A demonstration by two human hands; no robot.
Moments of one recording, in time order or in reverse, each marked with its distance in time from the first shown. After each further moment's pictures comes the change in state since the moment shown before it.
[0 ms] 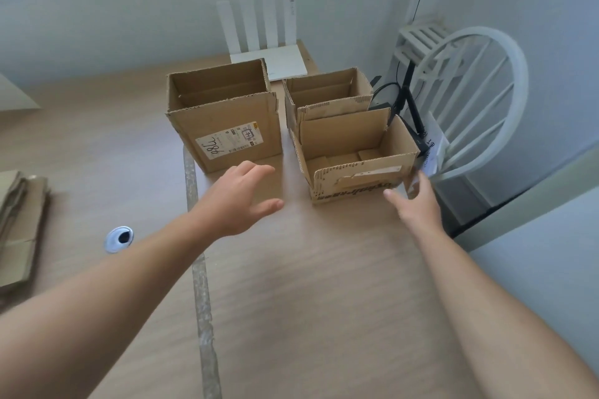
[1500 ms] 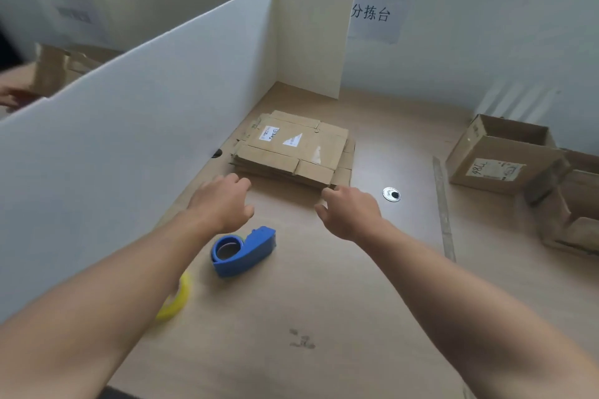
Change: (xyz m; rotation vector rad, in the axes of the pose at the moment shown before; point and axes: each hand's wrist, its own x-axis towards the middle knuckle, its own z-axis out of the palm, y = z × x) left_hand -0.560 -0.258 -0.181 0.282 0.086 -0.779; right_hand -0.565 -0.220 0.324 -1.012 -0.521 -1.253
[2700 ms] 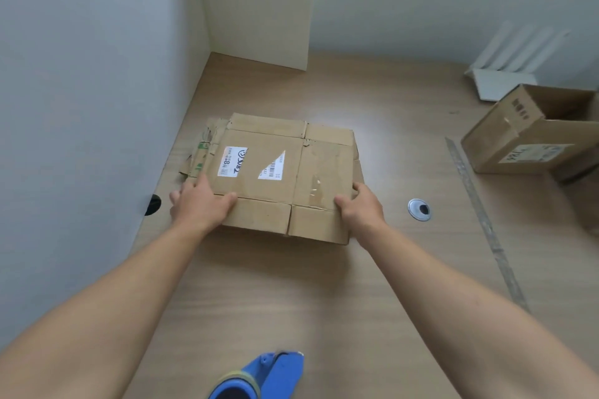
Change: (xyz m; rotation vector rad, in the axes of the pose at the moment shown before) left_hand 0.311 -0.069 0.110 -0.420 -0.134 -0.216; right_hand 0.228 0.048 0.112 1.022 0.099 0.996
